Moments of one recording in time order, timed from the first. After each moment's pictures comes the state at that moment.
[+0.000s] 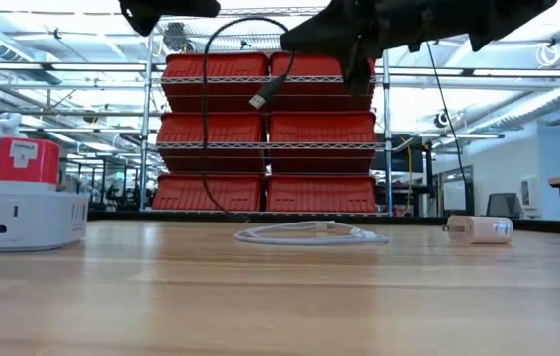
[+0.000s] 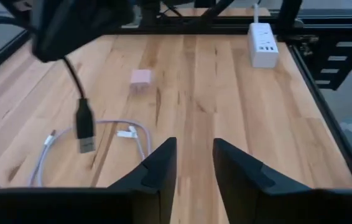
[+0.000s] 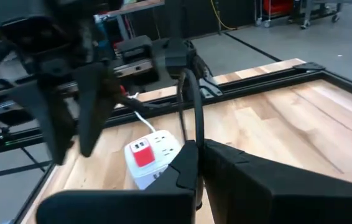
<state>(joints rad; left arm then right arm) -0.55 1.38 0.88 -0.02 -0.55 -0.27 0.16 1.51 0.76 0.60 0.20 0.27</state>
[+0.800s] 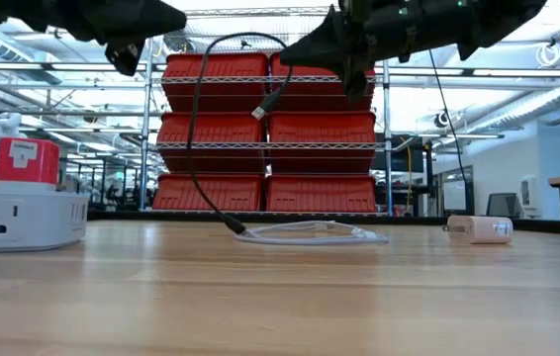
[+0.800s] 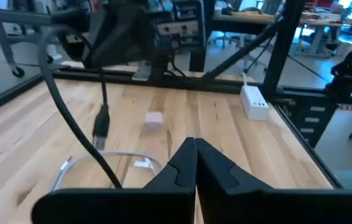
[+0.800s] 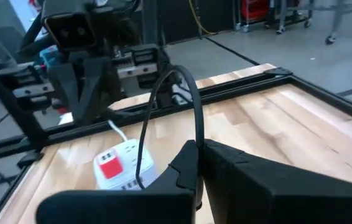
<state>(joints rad) -0.46 1.07 0.40 0.54 -0.45 -0.14 0.07 1.51 0.76 0.61 0.20 0.27</state>
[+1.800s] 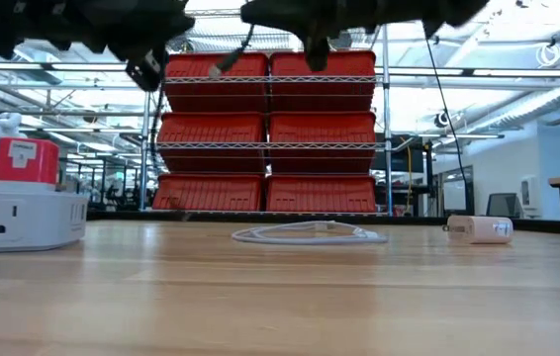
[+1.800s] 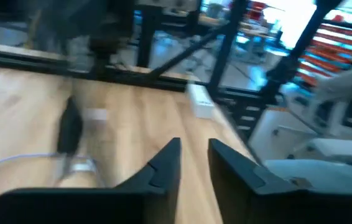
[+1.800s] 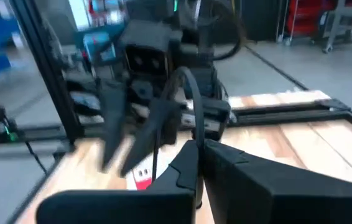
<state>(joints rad) -0.34 1.16 0.40 0.67 -0.07 -0.23 0.11 1.63 1.00 0.50 0.08 0.12</state>
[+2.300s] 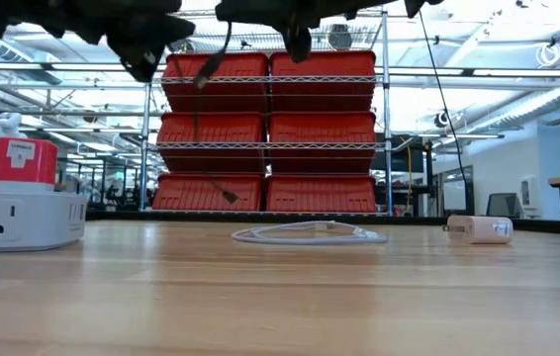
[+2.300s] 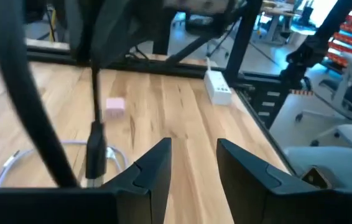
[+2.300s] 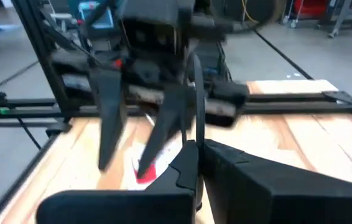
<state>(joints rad) -0.38 1.08 0.45 0.45 -0.19 -0.20 0.12 1.69 1.14 0.31 0.10 0.08</state>
